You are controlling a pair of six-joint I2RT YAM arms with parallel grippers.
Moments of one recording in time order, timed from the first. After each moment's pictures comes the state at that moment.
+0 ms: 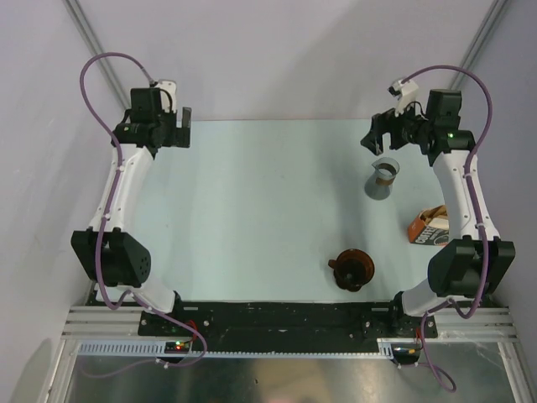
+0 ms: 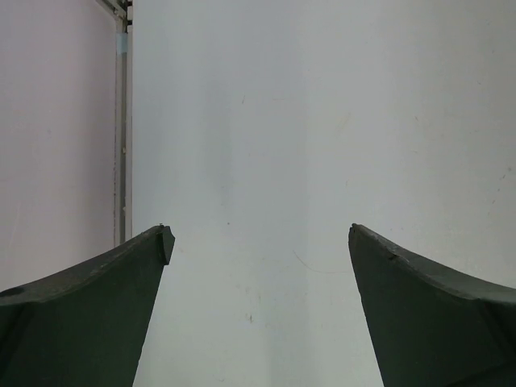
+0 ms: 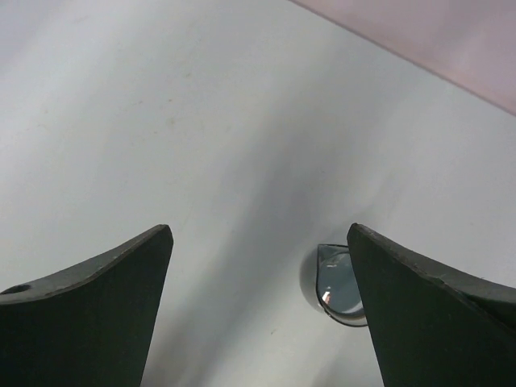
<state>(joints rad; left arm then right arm) -0.04 1.60 1.70 -0.74 -0.14 0.11 -0.04 1.53 1.60 -0.60 -0.57 -0.27</state>
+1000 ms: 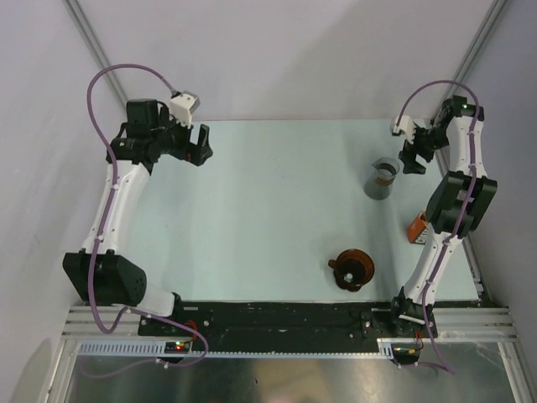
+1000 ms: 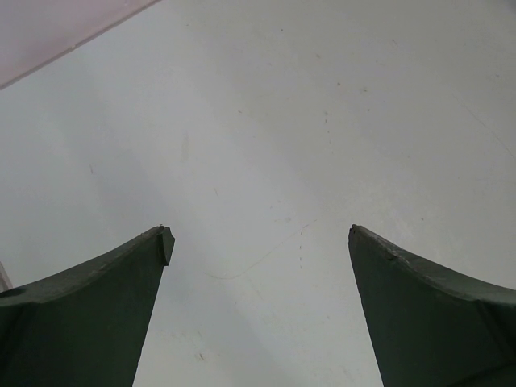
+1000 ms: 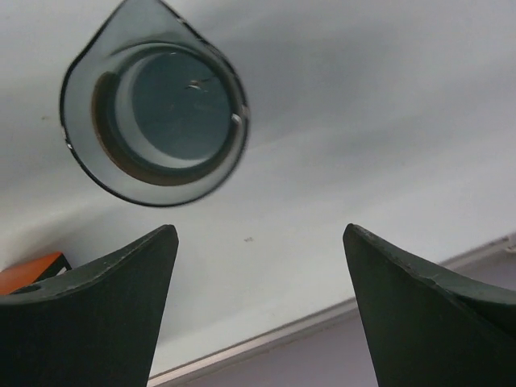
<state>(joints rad) -0.05 1.47 1.56 -0.72 0.40 0.30 -0.28 2.18 2.18 -1.32 -0.55 -1.50</state>
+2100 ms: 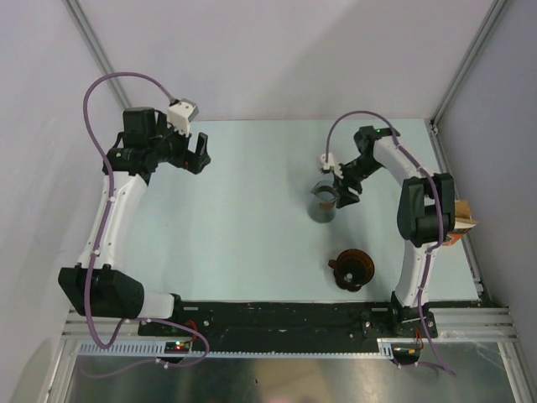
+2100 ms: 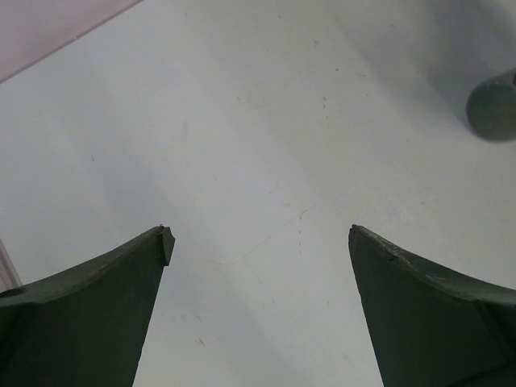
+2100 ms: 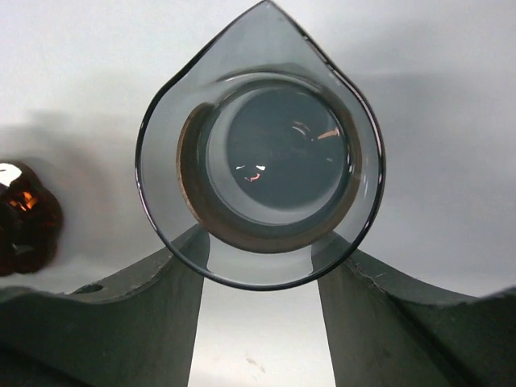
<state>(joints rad) -0.05 1.37 1.48 -0.72 0.40 0.32 0.15 2.04 1.71 -1.26 -0.70 -1.47</state>
